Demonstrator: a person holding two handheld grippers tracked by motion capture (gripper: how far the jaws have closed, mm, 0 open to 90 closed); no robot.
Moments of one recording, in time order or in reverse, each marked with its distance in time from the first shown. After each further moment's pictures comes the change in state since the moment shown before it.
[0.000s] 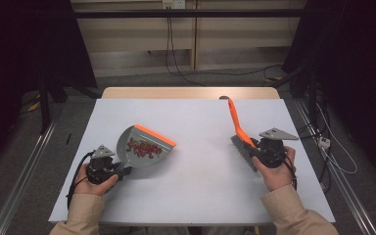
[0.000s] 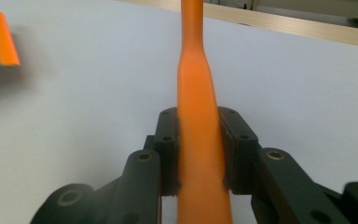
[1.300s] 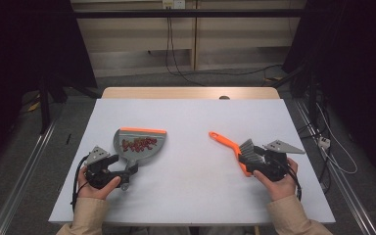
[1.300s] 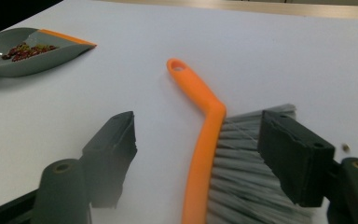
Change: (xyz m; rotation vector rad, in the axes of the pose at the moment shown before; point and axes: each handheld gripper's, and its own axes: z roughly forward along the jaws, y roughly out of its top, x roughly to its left) left arm -0.012 -0.007 -0.006 -0.253 -0.024 -0.028; right arm -0.003 -0.035 -0.005 -0.064 0.134 0.055
